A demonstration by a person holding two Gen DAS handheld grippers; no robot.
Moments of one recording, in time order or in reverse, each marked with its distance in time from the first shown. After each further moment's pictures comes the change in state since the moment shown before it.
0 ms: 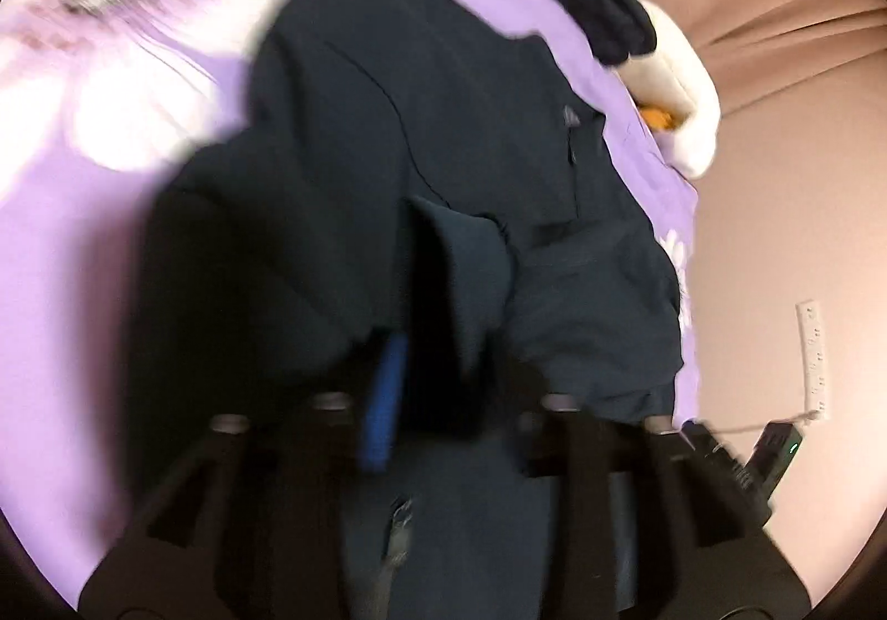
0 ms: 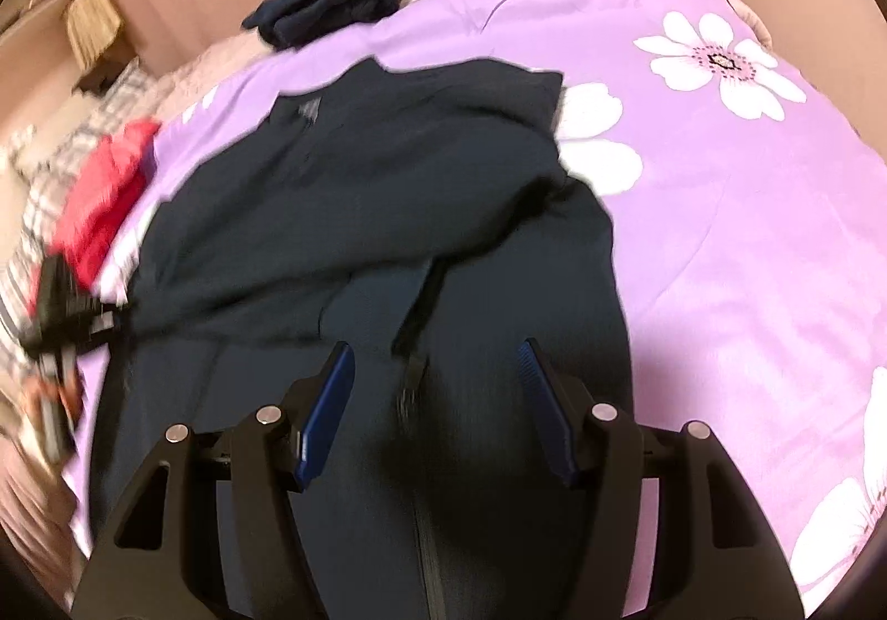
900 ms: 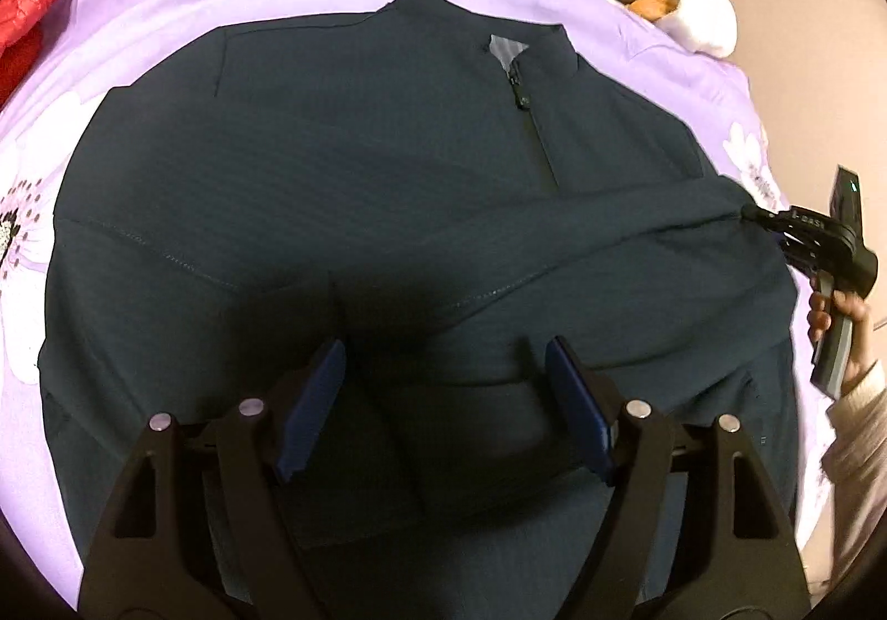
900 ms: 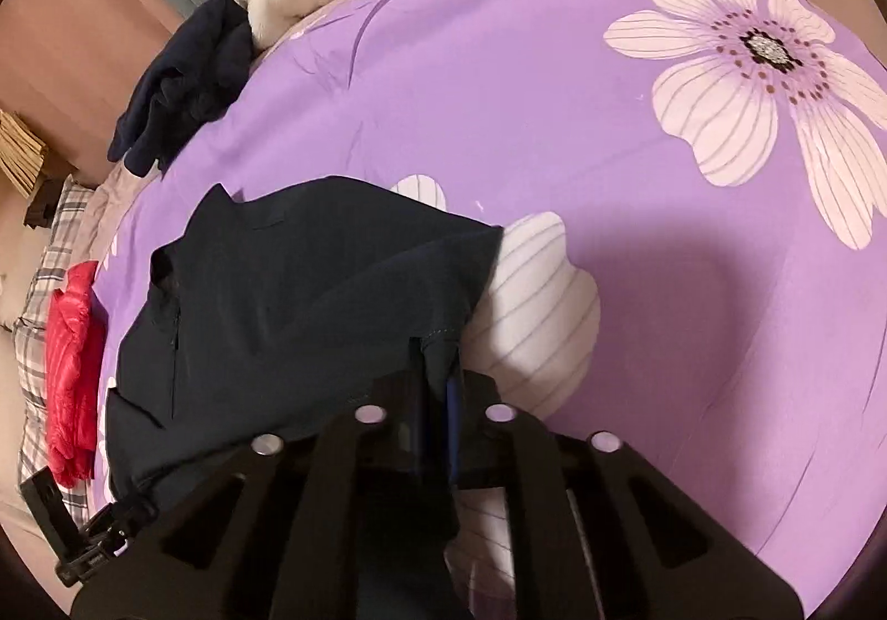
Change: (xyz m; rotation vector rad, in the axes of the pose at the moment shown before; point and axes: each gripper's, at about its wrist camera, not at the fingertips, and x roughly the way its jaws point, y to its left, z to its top) left arm 0.097 -0.112 0.014 0.373 0.038 0.263; right arm 0.120 -0.108 0.160 0.235 0.007 -0.002
